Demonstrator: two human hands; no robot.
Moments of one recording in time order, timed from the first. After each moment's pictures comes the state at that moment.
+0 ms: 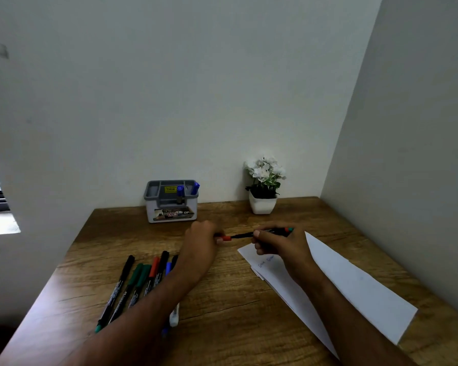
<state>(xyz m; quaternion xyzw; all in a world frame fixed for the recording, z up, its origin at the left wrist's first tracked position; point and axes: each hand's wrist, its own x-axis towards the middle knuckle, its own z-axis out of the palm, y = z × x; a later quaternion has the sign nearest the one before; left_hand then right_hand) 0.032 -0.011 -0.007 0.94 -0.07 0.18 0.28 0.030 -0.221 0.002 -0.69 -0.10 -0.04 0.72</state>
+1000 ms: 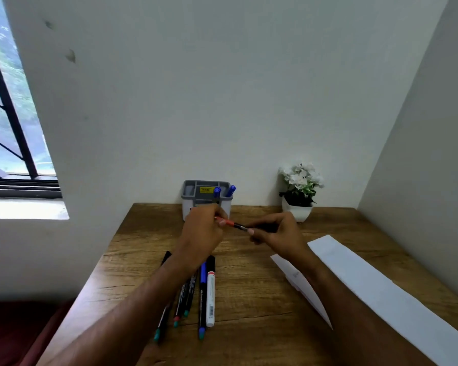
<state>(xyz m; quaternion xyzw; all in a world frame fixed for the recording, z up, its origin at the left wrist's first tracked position) 0.017 0.052 0.027 0.89 -0.03 0.28 0.35 0.063 -0.144 0.020 -0.80 -0.24 -0.05 0.54</state>
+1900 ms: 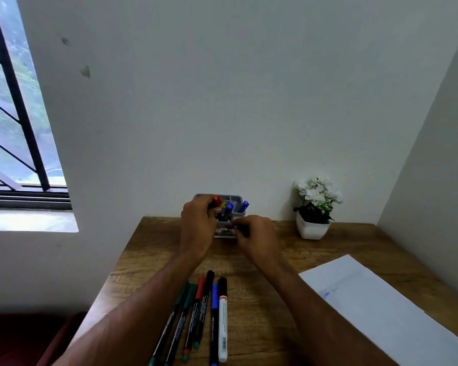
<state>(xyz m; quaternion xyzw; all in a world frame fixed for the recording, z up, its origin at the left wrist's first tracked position) 0.068 0.086 0.035 0.82 -0.01 0.42 0.39 0.083 -0.059 0.027 -0.91 -0.22 -0.15 0.33</state>
